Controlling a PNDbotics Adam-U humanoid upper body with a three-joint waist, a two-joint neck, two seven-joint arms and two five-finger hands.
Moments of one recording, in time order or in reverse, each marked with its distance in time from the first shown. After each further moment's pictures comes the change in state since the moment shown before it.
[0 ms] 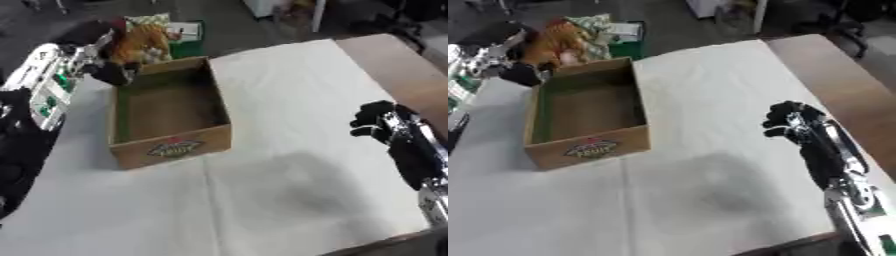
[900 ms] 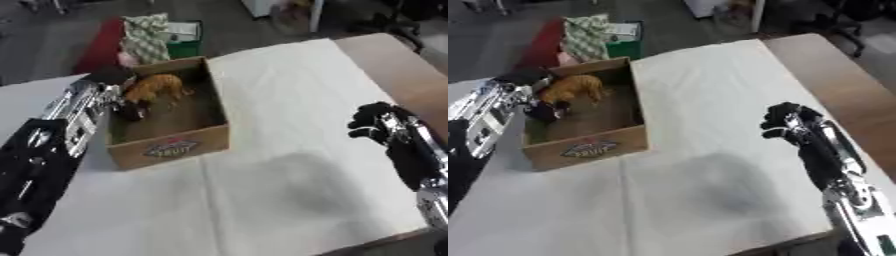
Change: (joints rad) left arm 0.047 -0.047 -0.013 0.090 -0.096 -0.007 -0.043; right arm 0.000 0.001 0.005 0.003 0.000 0.002 0.003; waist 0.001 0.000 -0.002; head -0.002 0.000
